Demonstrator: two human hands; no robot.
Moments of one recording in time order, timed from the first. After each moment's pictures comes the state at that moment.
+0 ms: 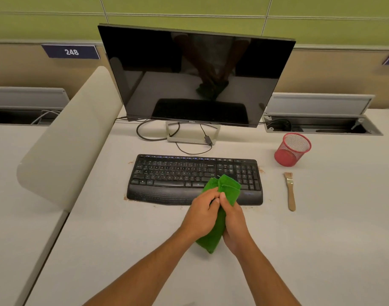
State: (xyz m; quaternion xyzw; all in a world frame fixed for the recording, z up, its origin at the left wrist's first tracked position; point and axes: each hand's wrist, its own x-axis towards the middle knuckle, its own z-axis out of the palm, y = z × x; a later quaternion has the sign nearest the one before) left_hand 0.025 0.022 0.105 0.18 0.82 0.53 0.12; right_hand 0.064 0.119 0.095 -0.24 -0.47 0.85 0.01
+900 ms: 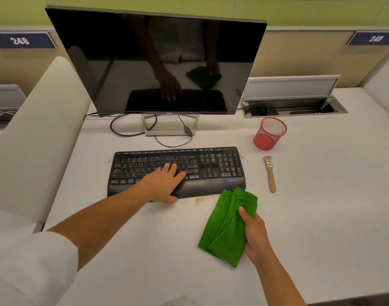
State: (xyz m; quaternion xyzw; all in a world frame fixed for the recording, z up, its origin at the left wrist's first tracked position) left_hand -0.091 -0.022 0.090 0.43 0.86 -0.15 0.23; right_hand 0.127 0.180 0.064 -0.43 -0.45 0.78 0.05
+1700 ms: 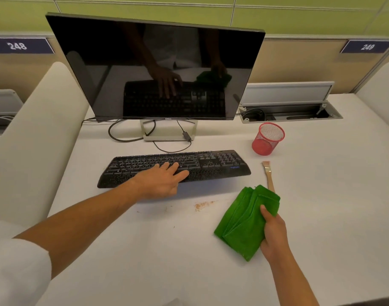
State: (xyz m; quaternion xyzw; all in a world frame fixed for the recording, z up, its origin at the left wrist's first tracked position) left_hand -0.102 -0.029 0.127 0.50 0.84 -0.14 0.16; right_hand 0.123 0.216 0.075 -0.48 -0.43 0.75 0.15
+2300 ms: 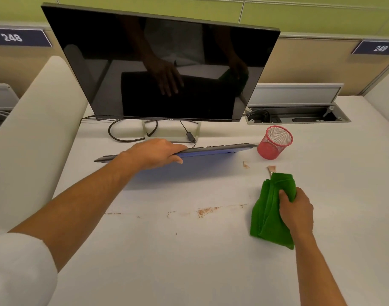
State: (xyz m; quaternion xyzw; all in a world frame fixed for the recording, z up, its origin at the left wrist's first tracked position) left_hand -0.174 -0.022 0.171 0.43 0.88 0.01 0.17; right_hand 0.081 0.275 0.108 -0.48 -0.79 0.36 0.10
